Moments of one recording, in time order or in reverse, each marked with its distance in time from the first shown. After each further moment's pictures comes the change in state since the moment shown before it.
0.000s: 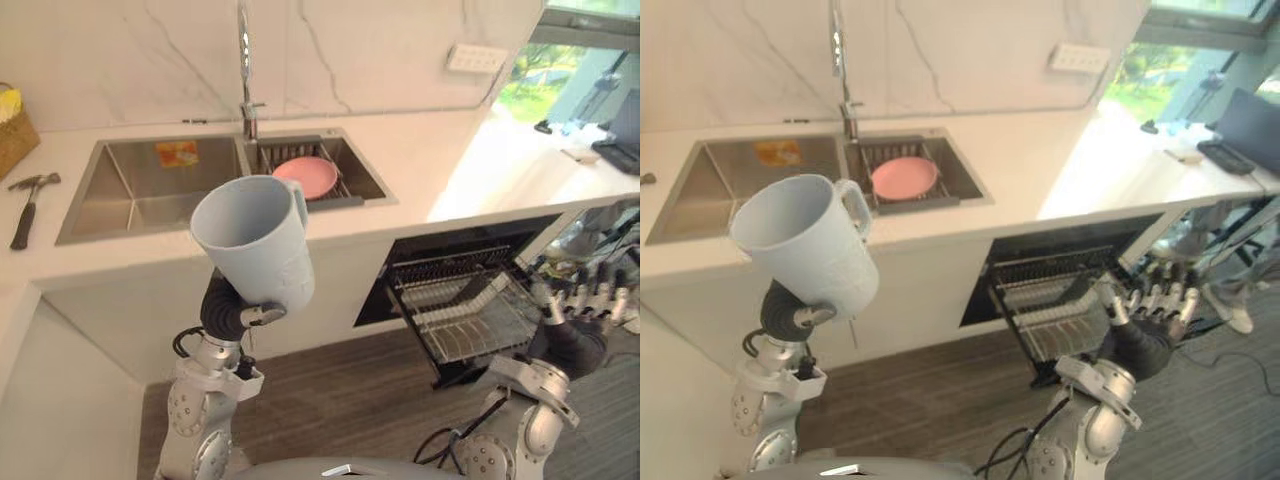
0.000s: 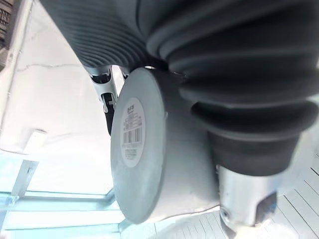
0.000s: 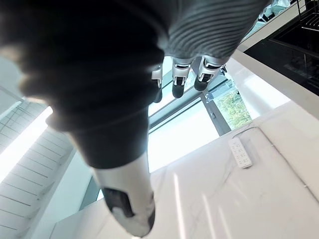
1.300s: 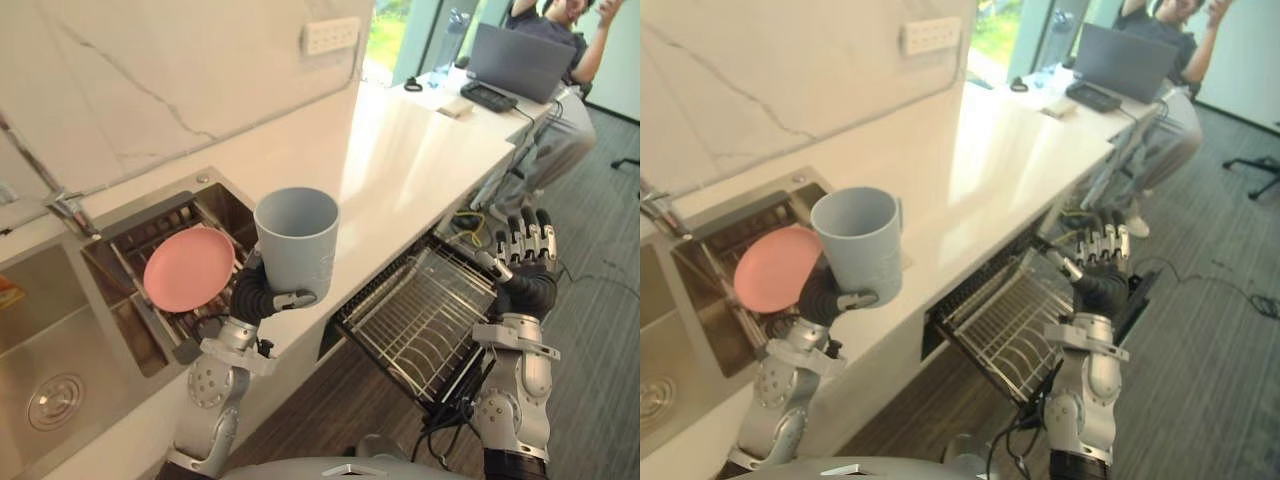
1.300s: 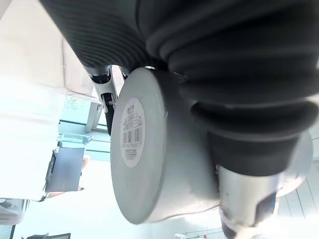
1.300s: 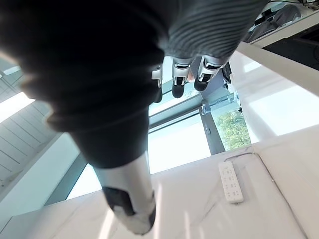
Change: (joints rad) left arm -0.130 0.009 0.025 0.146 0.133 0.069 0.034; right arm -0.224 -0.165 -0.040 0.129 0.040 0.164 0.274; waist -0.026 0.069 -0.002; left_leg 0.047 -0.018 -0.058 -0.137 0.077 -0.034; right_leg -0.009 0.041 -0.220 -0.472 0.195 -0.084
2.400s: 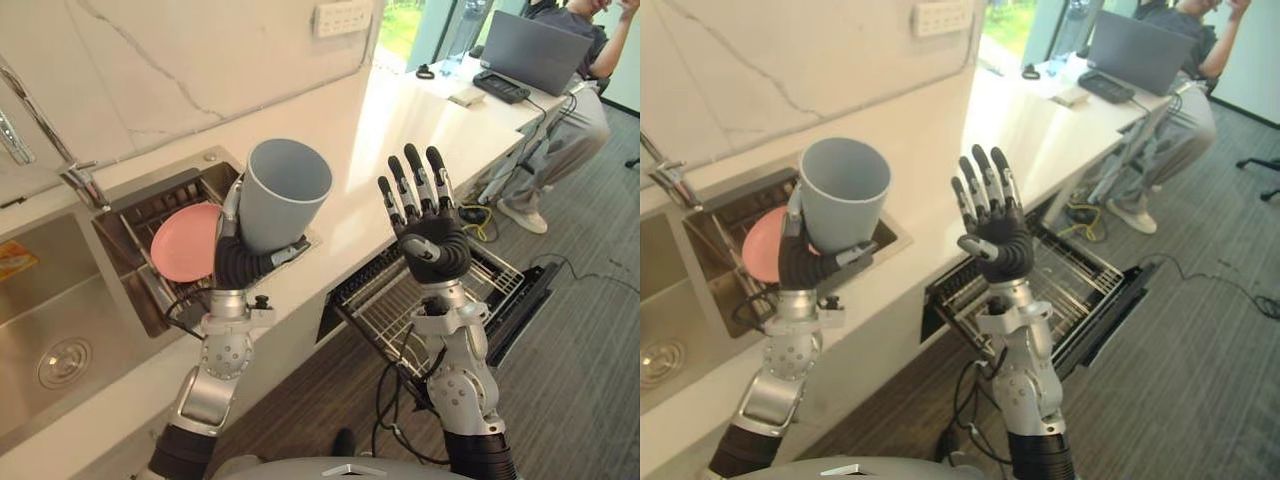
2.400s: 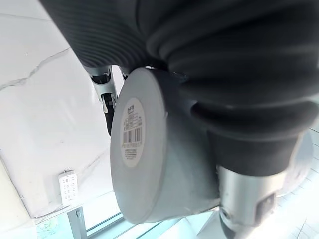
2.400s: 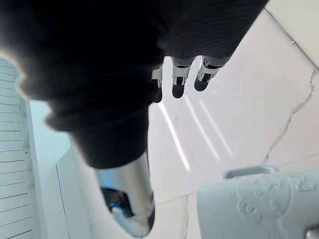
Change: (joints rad) left arm -0.165 -0.026 0.024 0.050 0.642 0.006 0.629; right arm -0.107 0.042 0.405 -0.236 0.226 0.172 0.211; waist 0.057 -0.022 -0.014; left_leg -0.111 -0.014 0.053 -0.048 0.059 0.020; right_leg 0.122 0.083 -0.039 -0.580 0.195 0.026
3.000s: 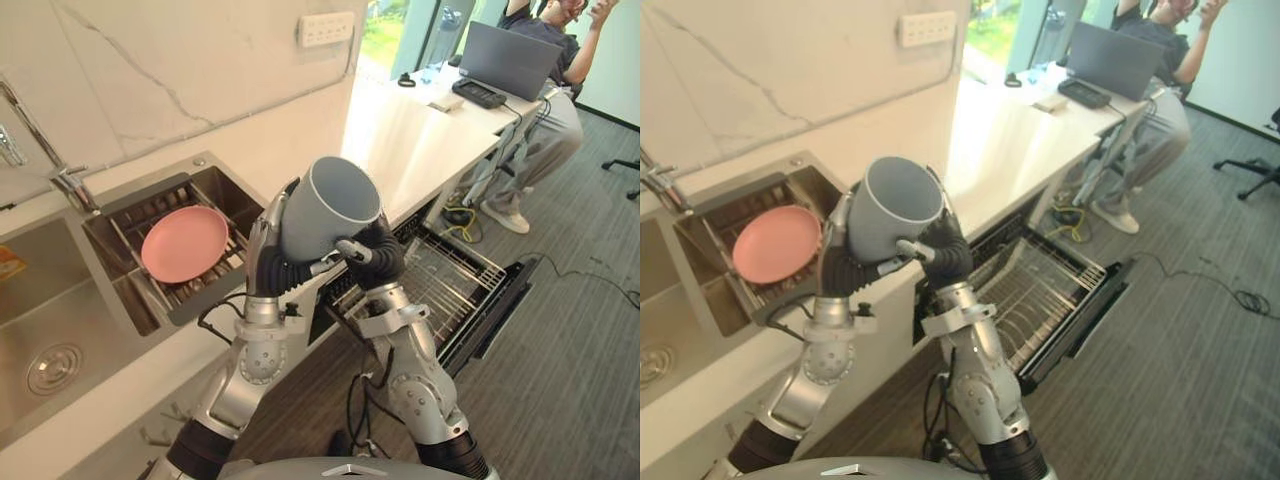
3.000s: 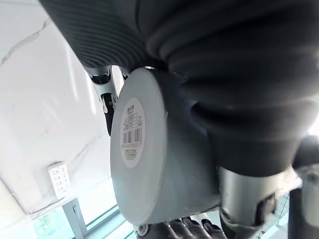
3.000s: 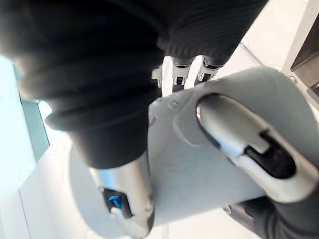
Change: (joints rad) left arm -0.038 -0.011 -0.155 0.056 0.227 0.088 0.171; right arm -0.016 0.020 0.243 0.031 -0.111 0.022 -0.266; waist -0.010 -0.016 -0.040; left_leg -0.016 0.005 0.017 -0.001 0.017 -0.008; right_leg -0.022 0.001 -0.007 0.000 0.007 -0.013
